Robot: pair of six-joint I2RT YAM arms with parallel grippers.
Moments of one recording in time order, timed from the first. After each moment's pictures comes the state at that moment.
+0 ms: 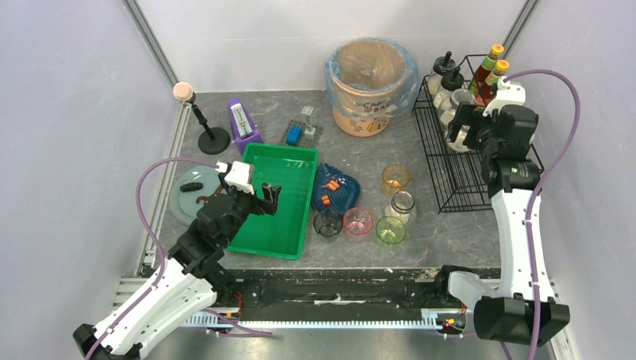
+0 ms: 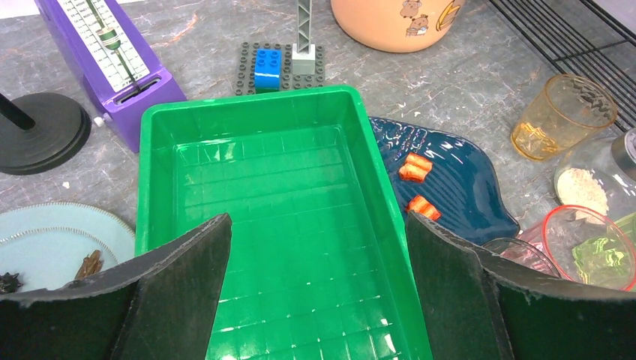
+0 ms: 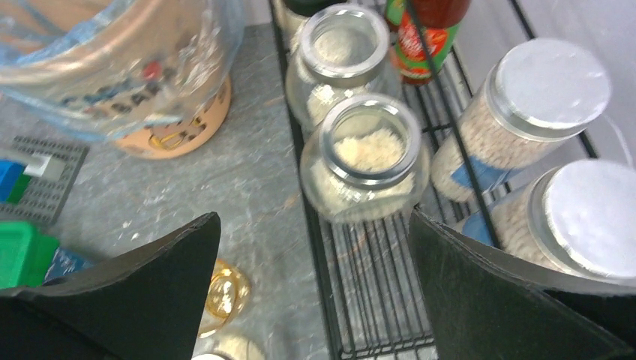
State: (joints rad) left arm -0.67 0.53 0.53 -0.19 -0.31 -0.13; right arm -0.16 1.09 1.20 -0.45 -0.04 0.07
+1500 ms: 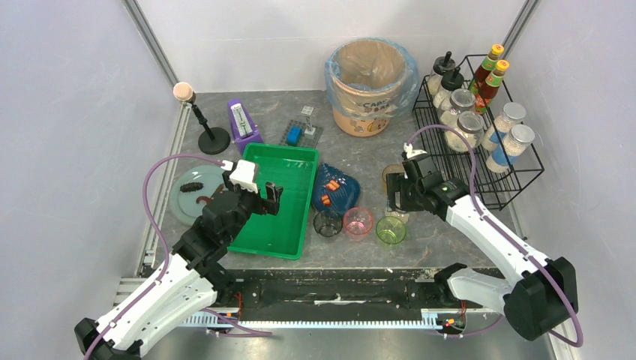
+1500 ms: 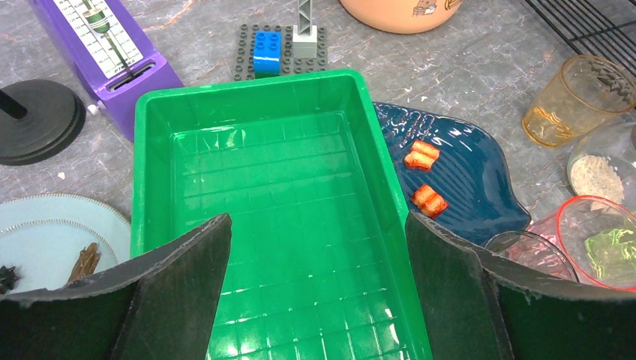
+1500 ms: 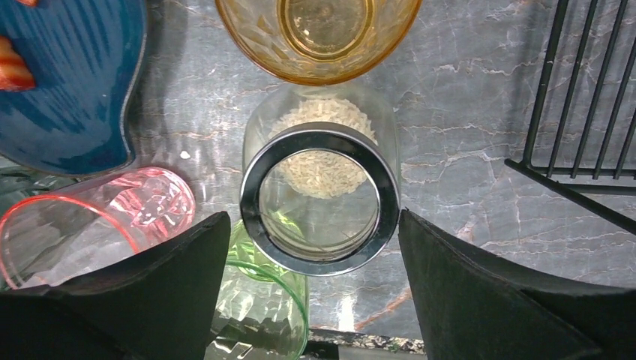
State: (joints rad) left arm -0.67 0.58 0.53 -0.19 -0.30 -0.13; right arm 0.44 1.11 0.83 -0.71 0.14 0.37
